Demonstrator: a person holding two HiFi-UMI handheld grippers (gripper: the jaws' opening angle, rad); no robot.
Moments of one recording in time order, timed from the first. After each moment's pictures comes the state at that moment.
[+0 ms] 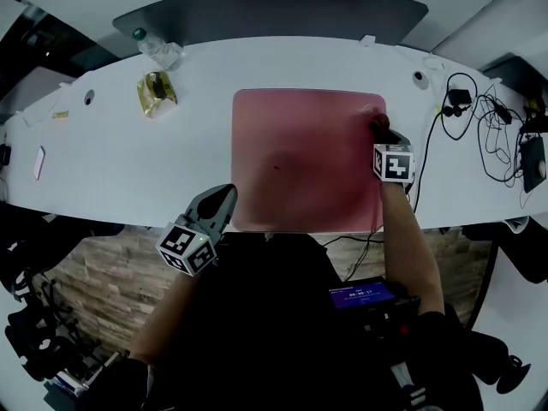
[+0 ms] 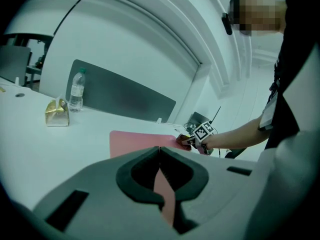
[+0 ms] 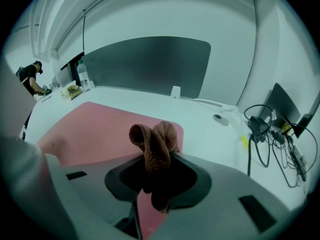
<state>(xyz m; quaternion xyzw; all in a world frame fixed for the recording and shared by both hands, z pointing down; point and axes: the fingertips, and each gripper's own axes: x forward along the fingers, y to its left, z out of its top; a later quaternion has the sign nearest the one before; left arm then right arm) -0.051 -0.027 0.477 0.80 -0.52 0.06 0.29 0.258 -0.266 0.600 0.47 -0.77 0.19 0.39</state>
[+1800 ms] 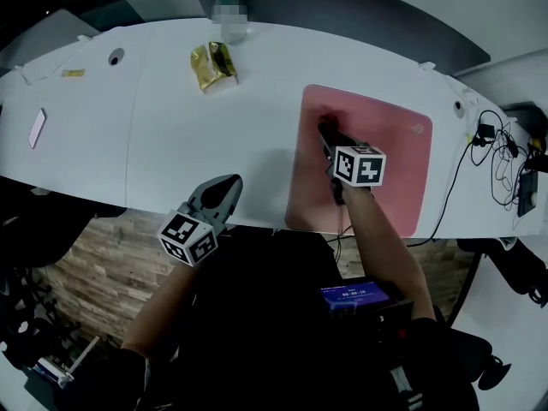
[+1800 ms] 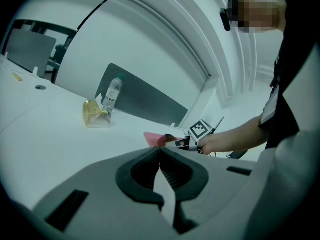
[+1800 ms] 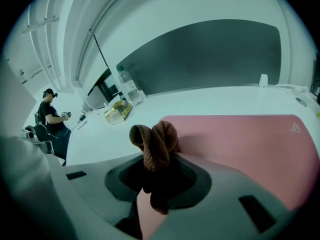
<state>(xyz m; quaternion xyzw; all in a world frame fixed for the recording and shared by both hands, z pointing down) -0.210 0.013 0.492 0.79 -0.53 0.01 0.31 -0.062 -0.167 0.595 0.32 -0.84 0.32 0.30</state>
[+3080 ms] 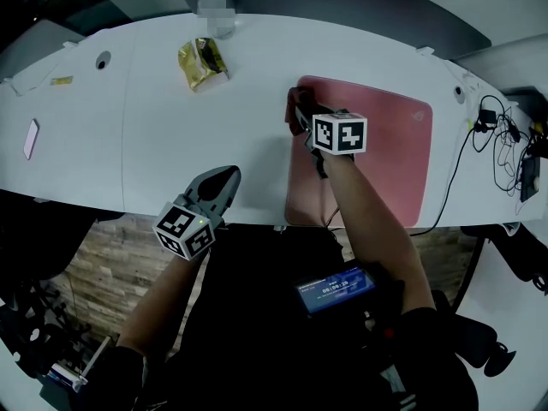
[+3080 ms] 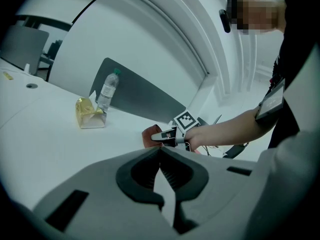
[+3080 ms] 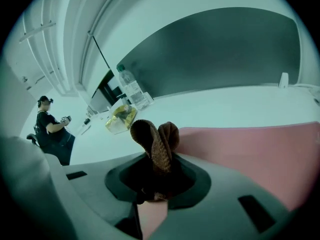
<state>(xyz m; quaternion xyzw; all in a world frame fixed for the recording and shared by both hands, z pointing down) -0.212 -0.007 0.495 0.80 -0.50 0.03 0.32 -0.128 -0.196 0.590 0.29 -0.85 0.33 0.29</state>
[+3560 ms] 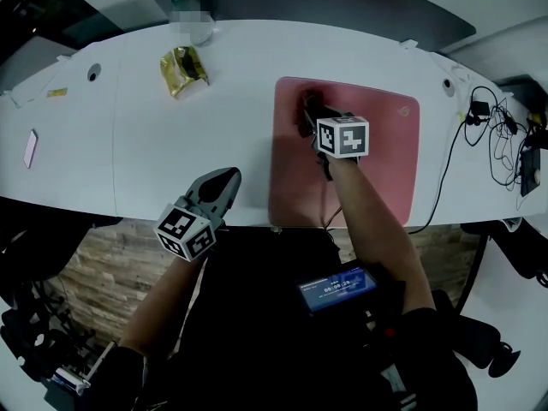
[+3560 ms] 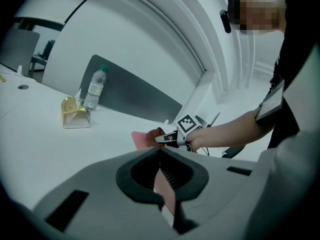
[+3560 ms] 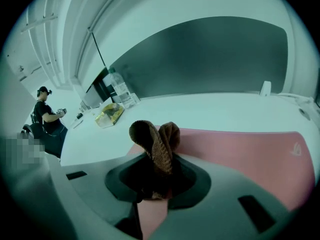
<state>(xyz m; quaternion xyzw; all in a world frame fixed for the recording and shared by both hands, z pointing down) -0.164 -0.024 0.490 0.81 -0.50 0.04 0.32 -0.054 -0.216 0.594 0.32 -0.84 0.30 0.31</state>
